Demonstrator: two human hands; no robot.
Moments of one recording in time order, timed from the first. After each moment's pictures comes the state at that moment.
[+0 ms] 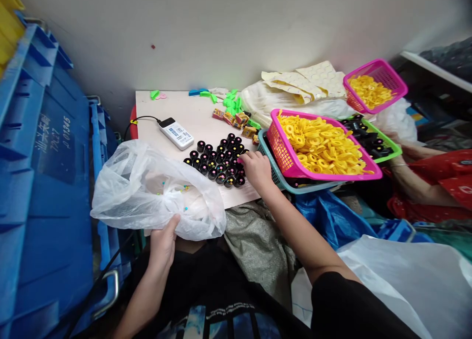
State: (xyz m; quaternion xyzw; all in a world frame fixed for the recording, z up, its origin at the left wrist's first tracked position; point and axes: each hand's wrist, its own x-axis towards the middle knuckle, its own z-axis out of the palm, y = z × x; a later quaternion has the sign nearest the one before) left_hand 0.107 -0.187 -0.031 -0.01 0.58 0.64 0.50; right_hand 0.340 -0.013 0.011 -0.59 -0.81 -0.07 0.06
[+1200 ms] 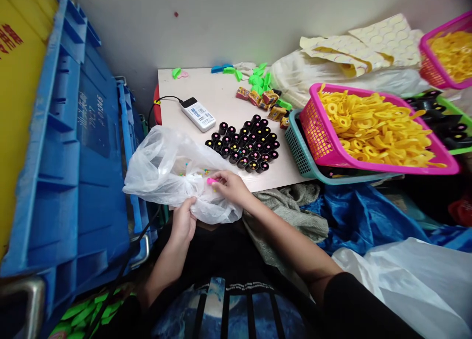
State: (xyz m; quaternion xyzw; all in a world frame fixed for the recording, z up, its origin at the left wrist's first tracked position) left_hand 0.100 -0.193 -0.033 -0.08 0.54 0.64 0.54; right_hand 0.227 -0.102 -0.019 -0.51 -0.74 0.41 0.13
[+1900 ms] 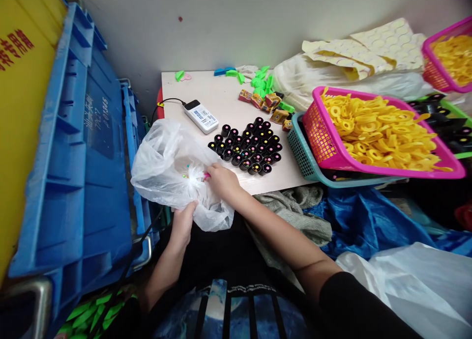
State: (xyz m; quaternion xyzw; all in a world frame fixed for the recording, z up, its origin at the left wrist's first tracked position) left_hand 0.084 -0.207 -0.057 0.12 0.62 0.60 0.49; right_hand 0.188 -0.087 -0.003 -0.49 -0.85 0.19 -0.04
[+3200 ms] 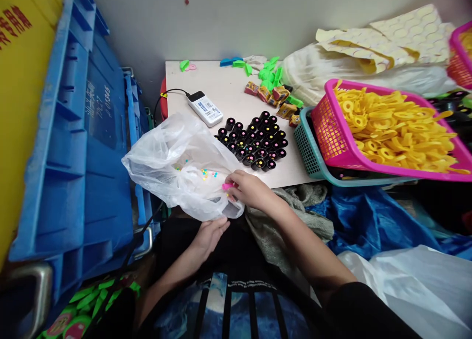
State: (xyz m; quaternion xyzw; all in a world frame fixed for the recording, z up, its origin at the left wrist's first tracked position) left_hand 0.141 -0.244 -0.053 -0.07 0.44 0.51 0.74; right_hand 0.259 -0.103 0.015 -0.46 -0.84 0.30 -0.02
